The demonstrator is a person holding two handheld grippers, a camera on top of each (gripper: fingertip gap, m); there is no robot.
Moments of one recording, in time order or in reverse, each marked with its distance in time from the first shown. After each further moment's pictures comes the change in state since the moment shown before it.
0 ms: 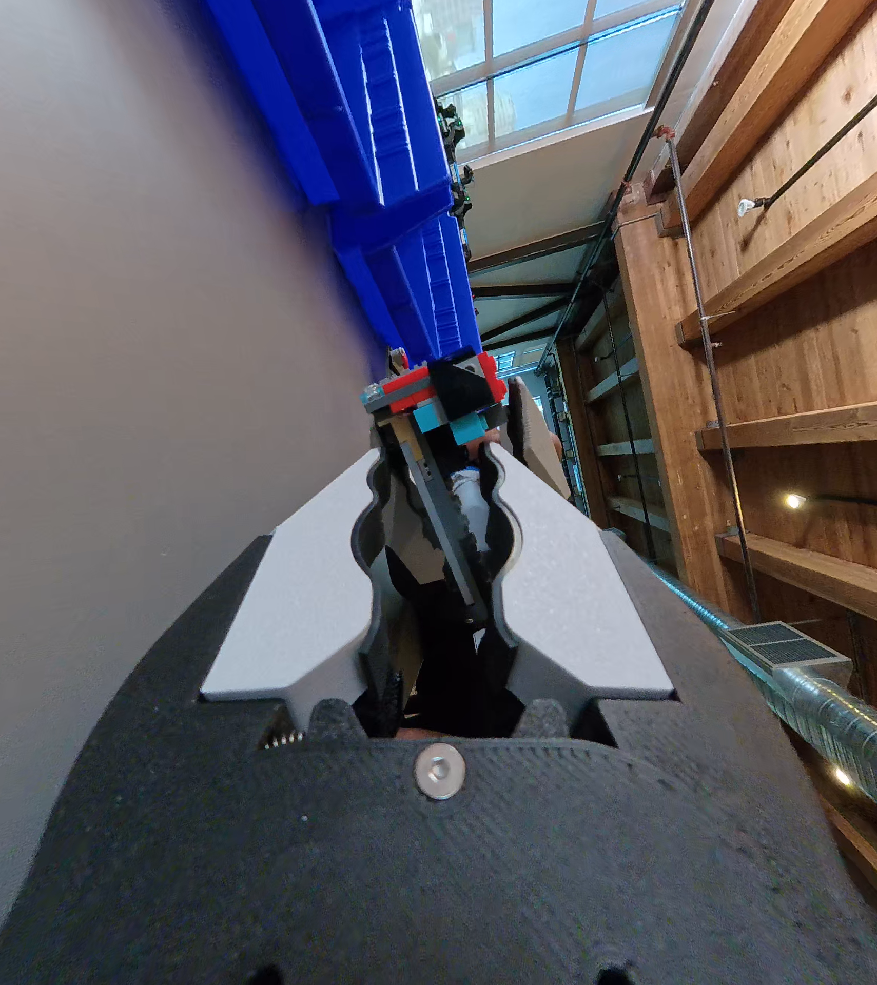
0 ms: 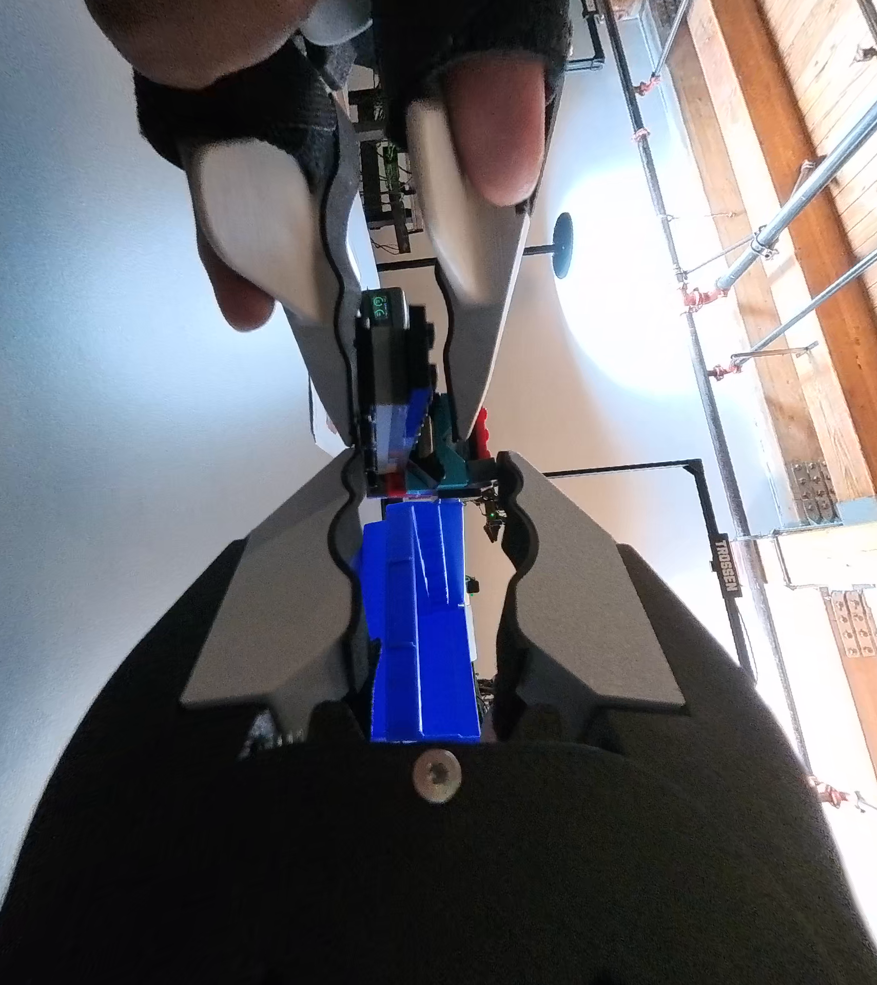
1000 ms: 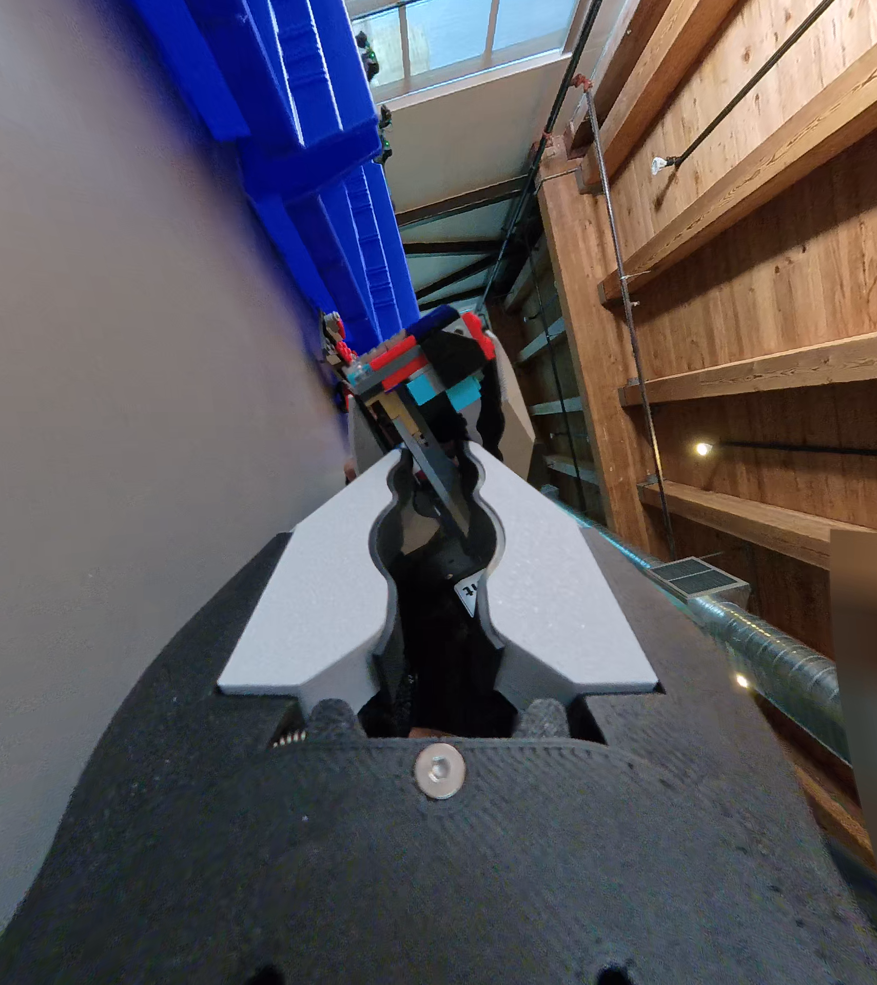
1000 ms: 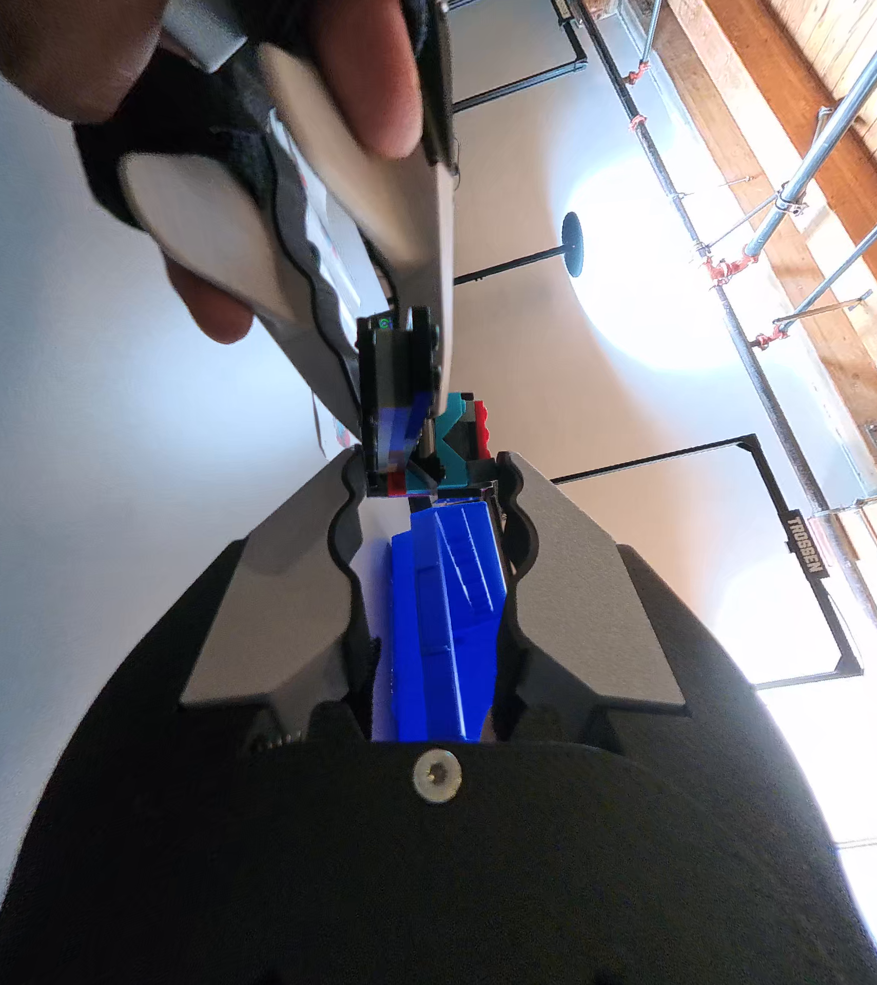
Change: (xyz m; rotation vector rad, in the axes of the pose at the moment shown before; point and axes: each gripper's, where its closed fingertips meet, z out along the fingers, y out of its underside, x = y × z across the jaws) left arm 0.016 0.011 0.002 -0.082 0.154 -0.018; right arm 0.009 0.008 -0.004 0.047 -0.019 0.169
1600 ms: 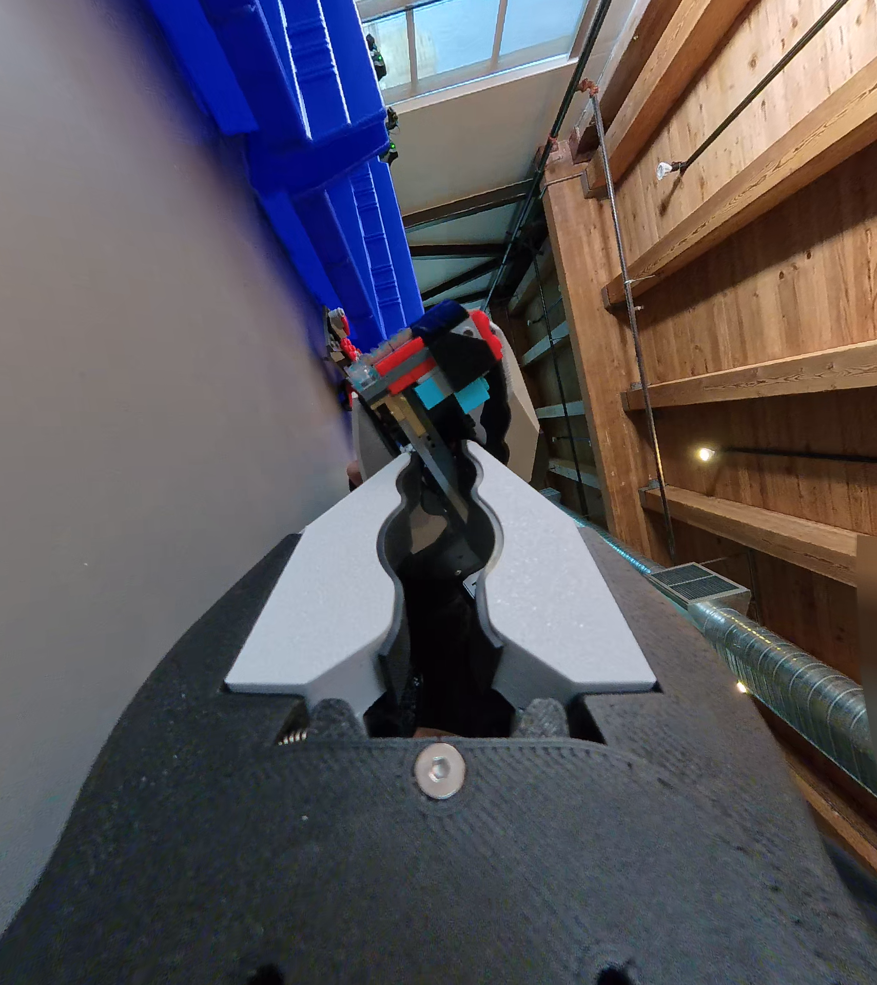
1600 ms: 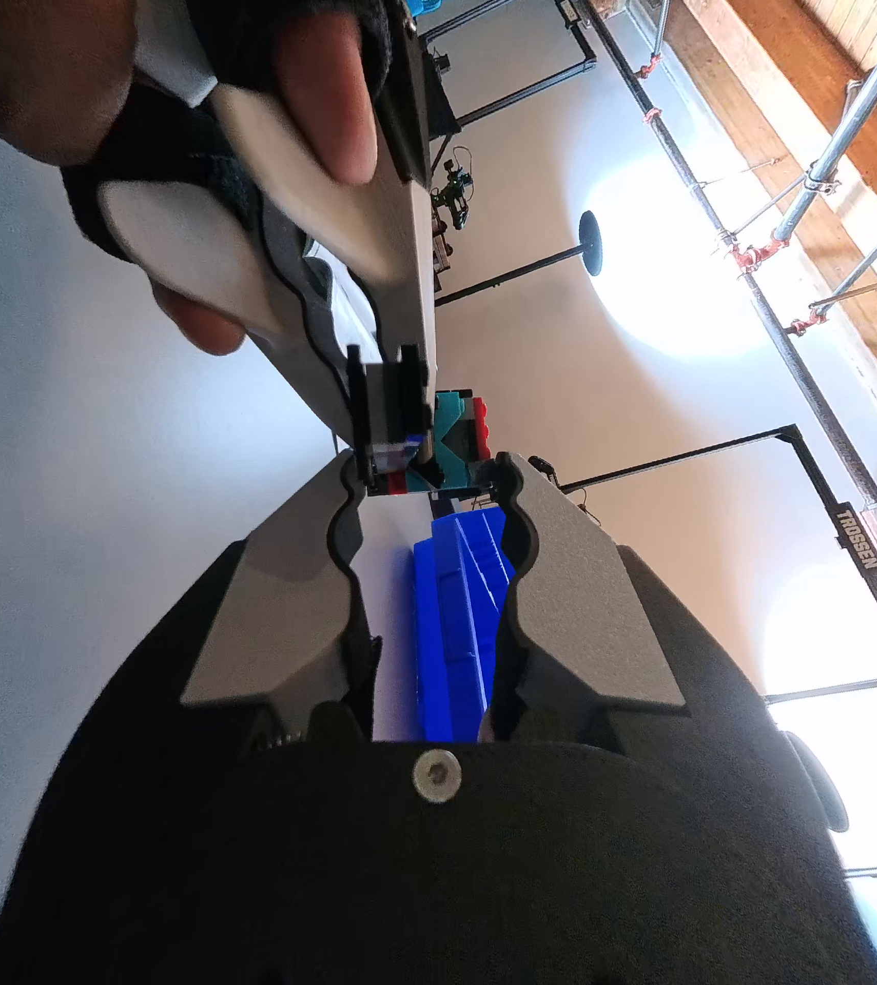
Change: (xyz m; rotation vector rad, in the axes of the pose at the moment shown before) left arm -0.002 0.004 0.002 0.006 -0.005 -0.014; right arm -0.002 -0.002 0.000 0.019 -0.033 0.072
